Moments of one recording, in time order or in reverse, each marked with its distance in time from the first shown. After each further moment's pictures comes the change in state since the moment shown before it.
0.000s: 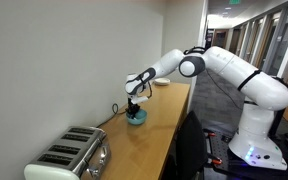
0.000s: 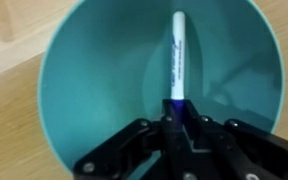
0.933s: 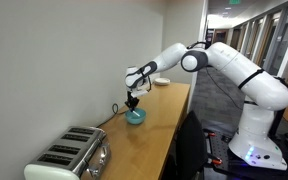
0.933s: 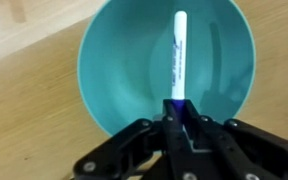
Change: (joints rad) arm 0.003 -0.090 -0.012 -0.031 -0.042 0.000 -0.008
